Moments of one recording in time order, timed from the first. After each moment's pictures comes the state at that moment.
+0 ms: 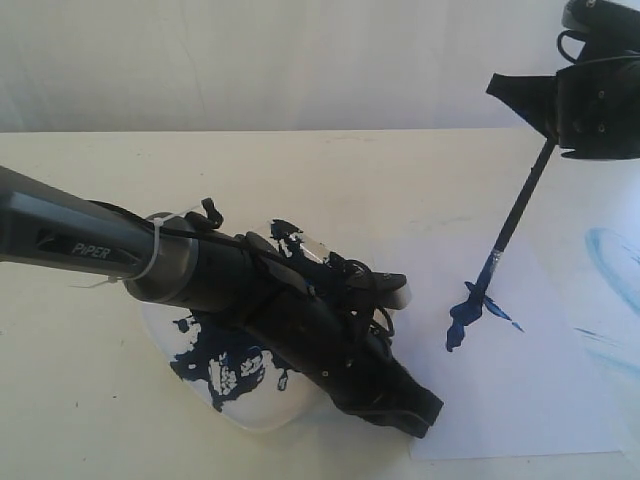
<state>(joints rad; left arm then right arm) -0.84 2.09 -1.19 -1.29 0.66 1.00 0.40 1.74 -1.14 -1.54 0.54 2.04</state>
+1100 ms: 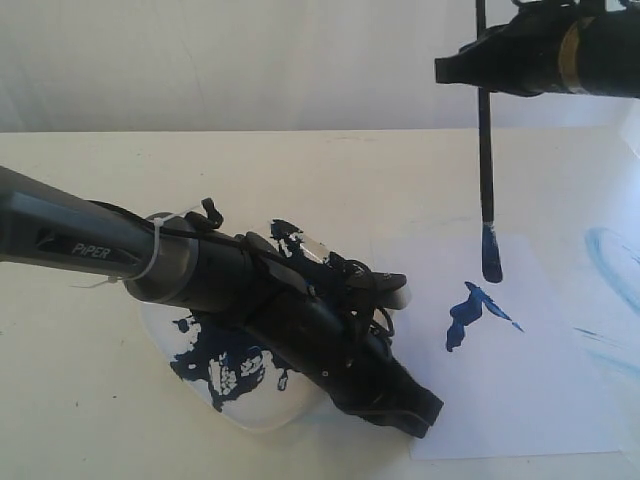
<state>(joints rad) -0.84 2.09 -1.19 -1.28 0.66 1.00 0.31 1.57 -1.14 -1.64 -0.19 1.59</state>
